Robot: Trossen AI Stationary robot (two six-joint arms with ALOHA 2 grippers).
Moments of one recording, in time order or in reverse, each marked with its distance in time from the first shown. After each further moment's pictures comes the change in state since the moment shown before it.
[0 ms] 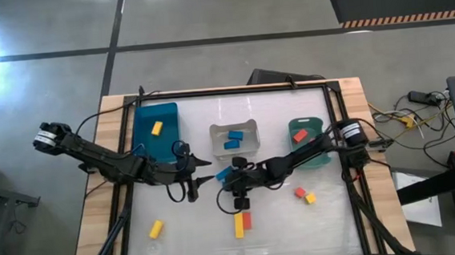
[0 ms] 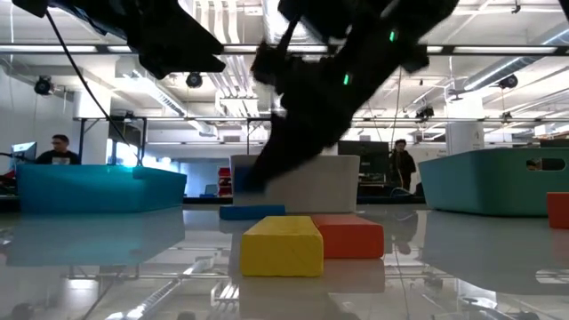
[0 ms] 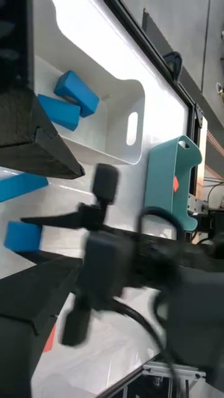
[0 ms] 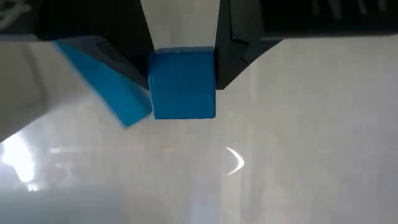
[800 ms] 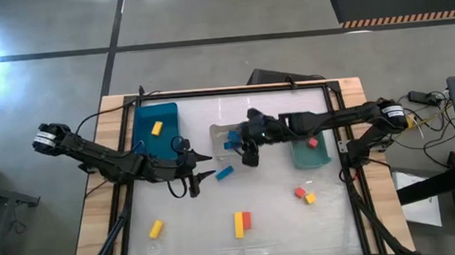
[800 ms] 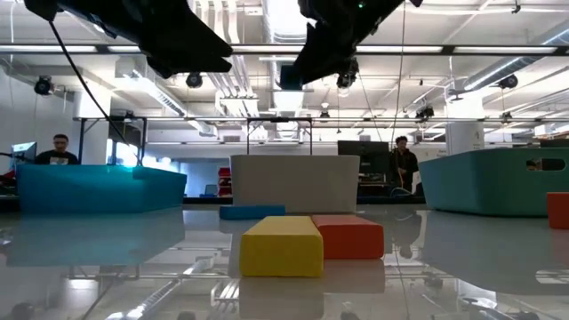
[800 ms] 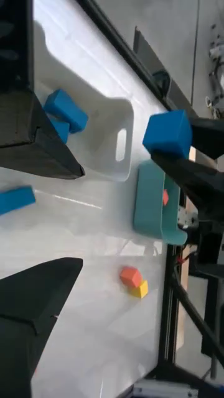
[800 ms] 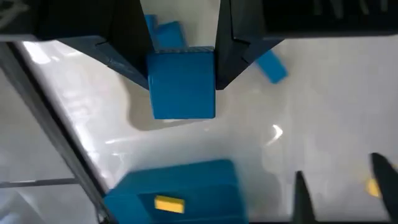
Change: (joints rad) left arm 0.051 -0.002 -0.003 0.041 -0.009 0.049; right arm -0.248 -0.407 0.055 -0.352 -0.011 -0.106
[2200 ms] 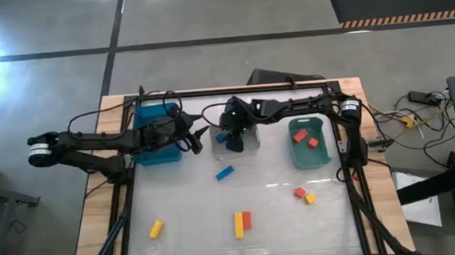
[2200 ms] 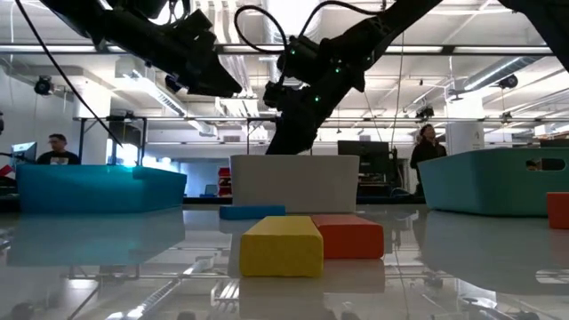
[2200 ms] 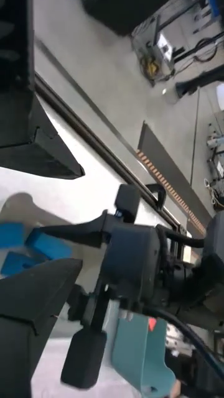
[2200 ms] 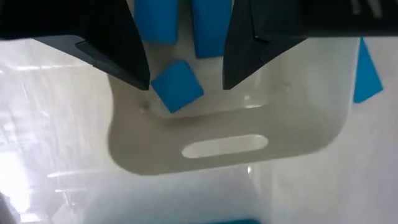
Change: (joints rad) left arm 0.457 -0.051 -0.004 0.004 0.115 0.170; right arm -0.261 0.386 0.144 0.075 -0.365 -0.185
